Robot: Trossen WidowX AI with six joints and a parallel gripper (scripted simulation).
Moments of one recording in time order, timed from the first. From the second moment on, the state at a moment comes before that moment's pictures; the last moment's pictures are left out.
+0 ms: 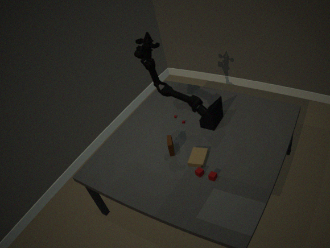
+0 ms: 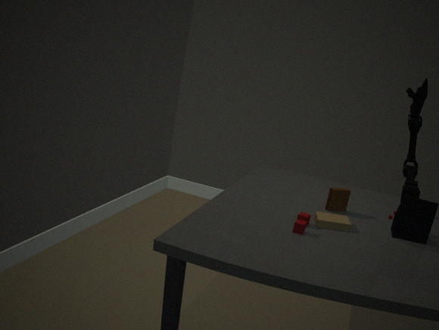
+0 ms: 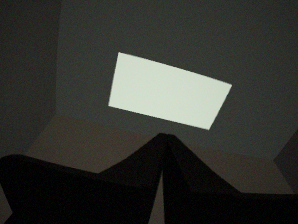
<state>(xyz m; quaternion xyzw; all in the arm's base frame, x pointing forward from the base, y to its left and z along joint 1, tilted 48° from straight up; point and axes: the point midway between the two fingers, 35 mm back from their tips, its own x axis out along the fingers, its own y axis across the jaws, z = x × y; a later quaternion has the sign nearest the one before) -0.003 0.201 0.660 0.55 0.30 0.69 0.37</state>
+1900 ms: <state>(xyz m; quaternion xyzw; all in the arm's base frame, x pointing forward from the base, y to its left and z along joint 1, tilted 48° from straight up) 0.355 0.213 0.325 0.43 0.34 -0.07 0.83</state>
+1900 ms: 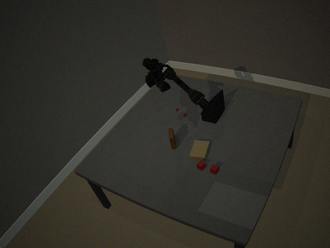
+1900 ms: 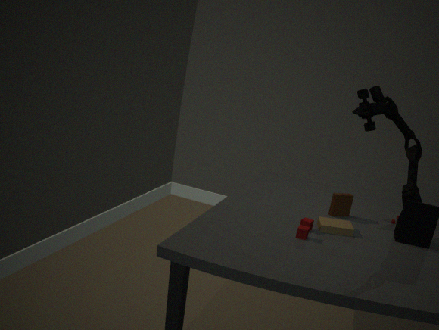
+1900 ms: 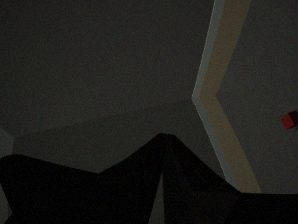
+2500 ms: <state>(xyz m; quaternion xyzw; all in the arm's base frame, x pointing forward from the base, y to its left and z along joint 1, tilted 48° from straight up) 0.389 0.092 0.228 0.29 0.36 -0.33 0.82</state>
